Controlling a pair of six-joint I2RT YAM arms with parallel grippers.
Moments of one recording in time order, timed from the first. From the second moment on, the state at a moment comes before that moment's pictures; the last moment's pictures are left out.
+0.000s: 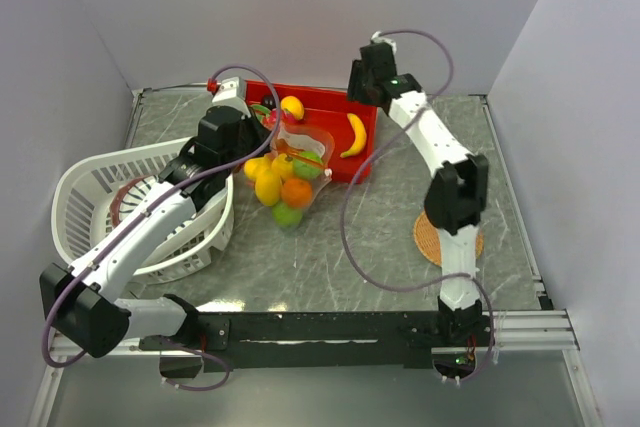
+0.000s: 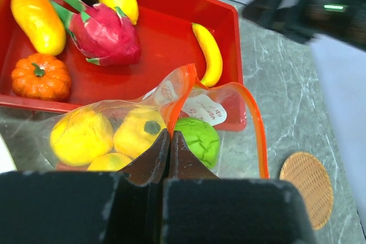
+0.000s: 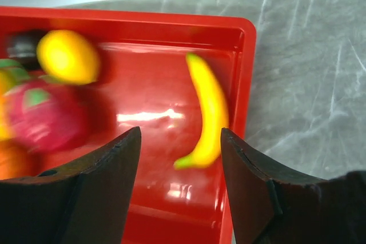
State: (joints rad) left arm -0.53 1.26 1.20 -0.27 -0.19 -0.55; right arm 0.37 2.14 2.13 -0.64 0.23 0.38
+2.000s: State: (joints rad) left arm -0.53 1.26 1.17 -0.24 -0.13 -0.54; right arm 0.38 2.51 2.31 -0.80 0.23 0.30
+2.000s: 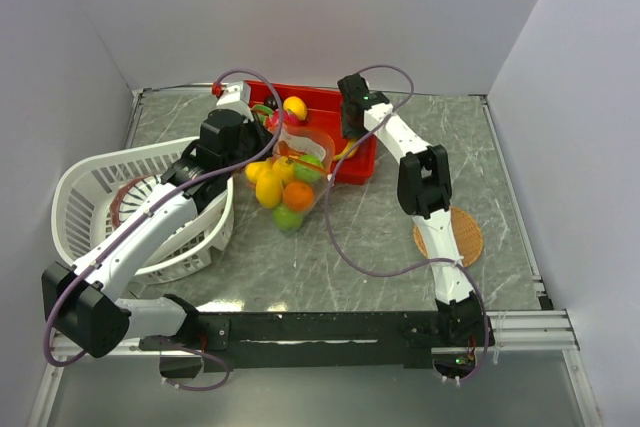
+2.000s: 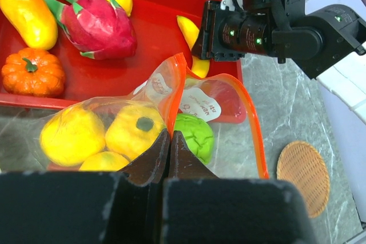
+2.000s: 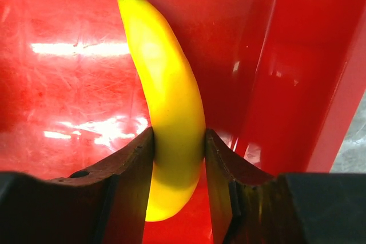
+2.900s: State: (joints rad) left arm -0.53 1.26 1.17 -0.25 -0.07 -0.54; right arm 0.53 1.77 1.95 -0.60 0.42 0.26
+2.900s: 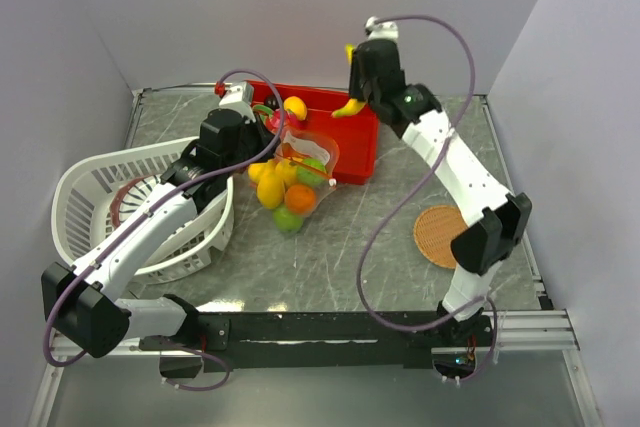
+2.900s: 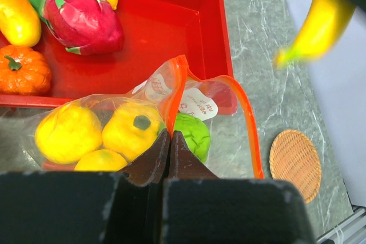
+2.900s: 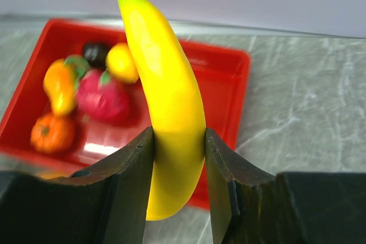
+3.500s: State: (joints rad) left arm -0.53 1.26 1.19 -0.26 -0.04 -0.54; right arm 0.72 1.45 1.40 -0.22 0.53 0.14
